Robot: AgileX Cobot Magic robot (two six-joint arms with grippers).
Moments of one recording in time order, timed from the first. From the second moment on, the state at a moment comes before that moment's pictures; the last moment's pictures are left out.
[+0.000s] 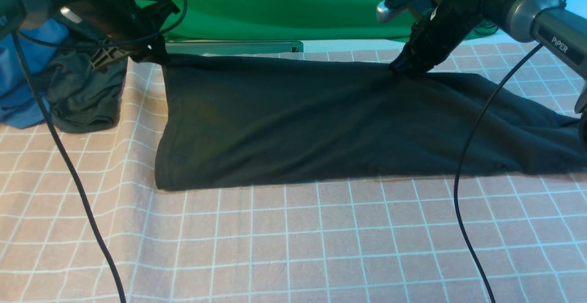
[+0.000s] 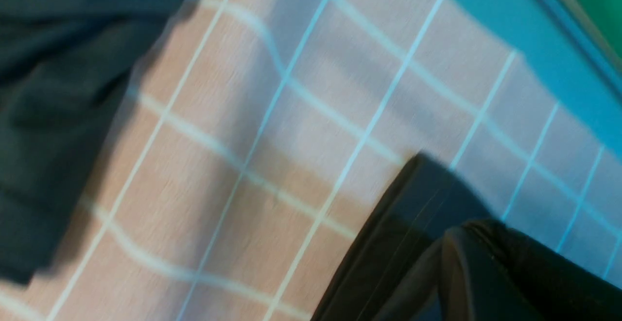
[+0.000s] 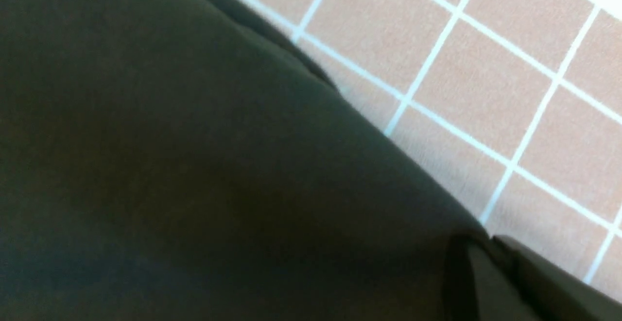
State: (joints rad) right arm 0.19 2.41 -2.19 0.07 0.89 -0.37; left arm 0.04 2.19 -1.94 -0.16 0.83 -0.54
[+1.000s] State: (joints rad) right arm 0.18 2.16 -2.18 0.06 1.19 -0.26; left arm -0.09 1.97 -1.73 -0.07 1.15 -0.29
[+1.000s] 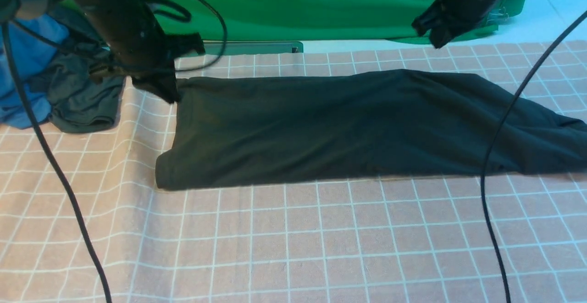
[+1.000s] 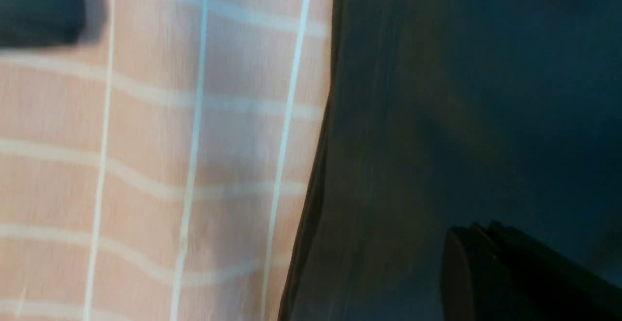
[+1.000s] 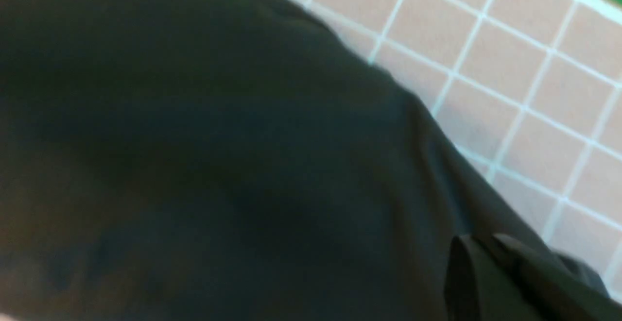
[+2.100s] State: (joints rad) right arm 0.12 1.83 -1.82 0.13 1.22 -0.30; left arm -0.12 1.91 -1.23 -0.07 0.79 -0.30
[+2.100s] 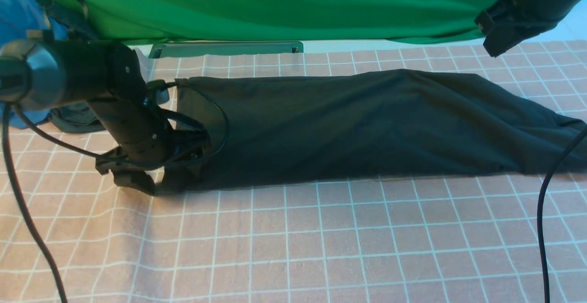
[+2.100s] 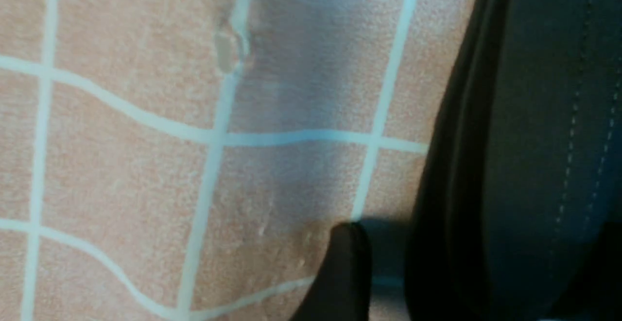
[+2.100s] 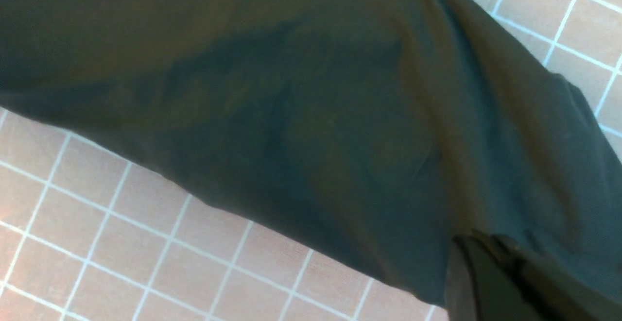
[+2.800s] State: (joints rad) right arm -0.19 1.75 -1.49 0.10 1.17 -0.14; left arm -0.12 1.73 -1.23 0.00 0.91 -0.23
